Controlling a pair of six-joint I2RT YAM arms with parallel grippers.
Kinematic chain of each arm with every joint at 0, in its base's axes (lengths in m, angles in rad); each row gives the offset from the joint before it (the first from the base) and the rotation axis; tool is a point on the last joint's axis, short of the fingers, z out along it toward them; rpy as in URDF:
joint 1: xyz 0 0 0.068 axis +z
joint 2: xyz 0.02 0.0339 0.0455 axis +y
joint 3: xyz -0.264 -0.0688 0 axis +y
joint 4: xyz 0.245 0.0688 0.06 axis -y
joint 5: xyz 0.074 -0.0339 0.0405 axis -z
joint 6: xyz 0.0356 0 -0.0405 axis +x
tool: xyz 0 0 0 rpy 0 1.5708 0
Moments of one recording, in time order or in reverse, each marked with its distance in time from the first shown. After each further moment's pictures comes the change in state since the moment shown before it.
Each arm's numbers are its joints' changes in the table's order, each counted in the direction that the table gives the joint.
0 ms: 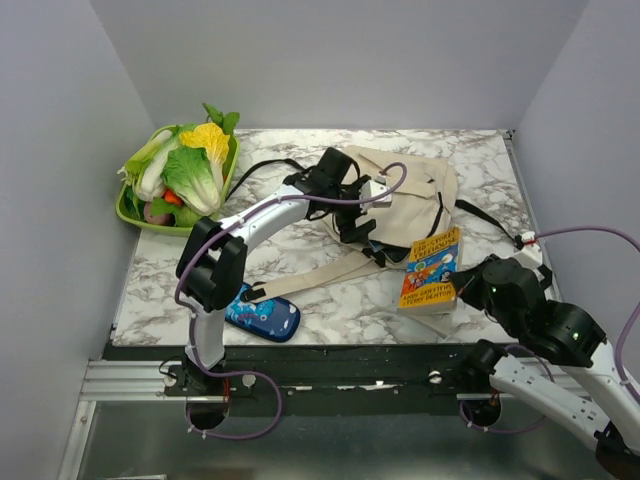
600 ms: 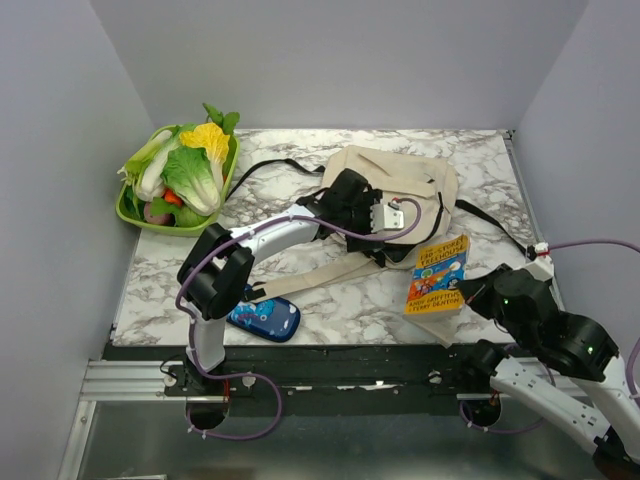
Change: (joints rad) left arm -0.106 -0.022 0.158 0.182 -0.245 0.126; right arm 0.000 -0.085 0.010 -0.081 -0.001 0.055
